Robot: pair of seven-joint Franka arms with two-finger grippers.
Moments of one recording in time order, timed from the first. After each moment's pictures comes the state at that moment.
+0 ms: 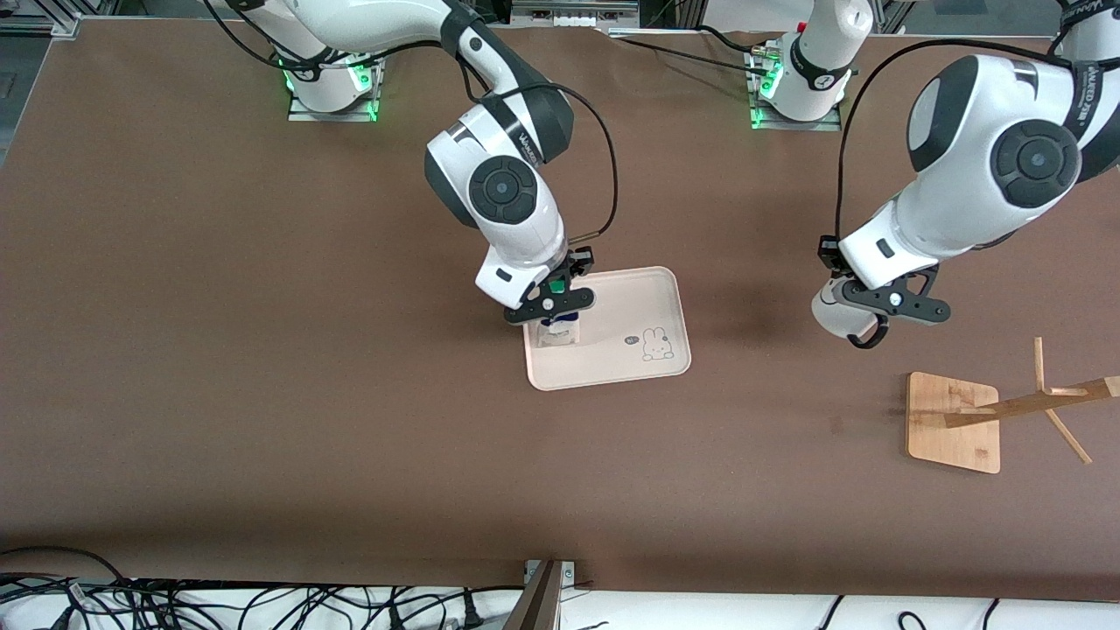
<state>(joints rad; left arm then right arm) -0.23 0.18 0.02 -1.72 -0.02 1.74 0.01 0.69 0.73 0.03 -1.19 0.14 1.92 0.47</state>
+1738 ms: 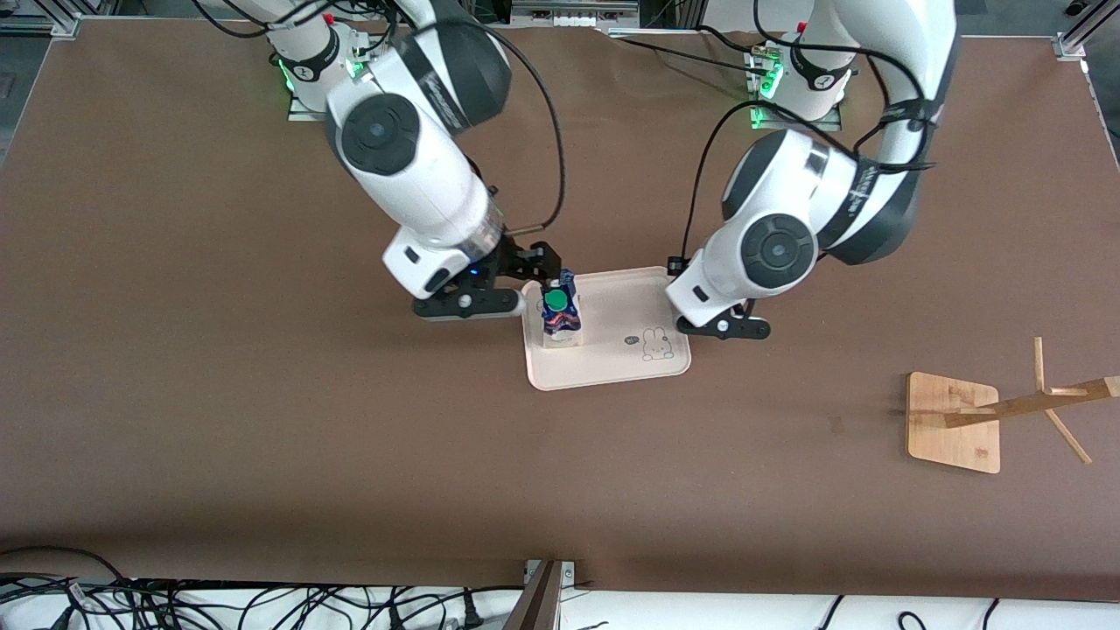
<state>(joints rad) -0.48 0.52 0.01 -1.44 -0.15 1.63 -0.40 0.68 0.53 -0.15 -1.15 0.25 1.82 0.55</state>
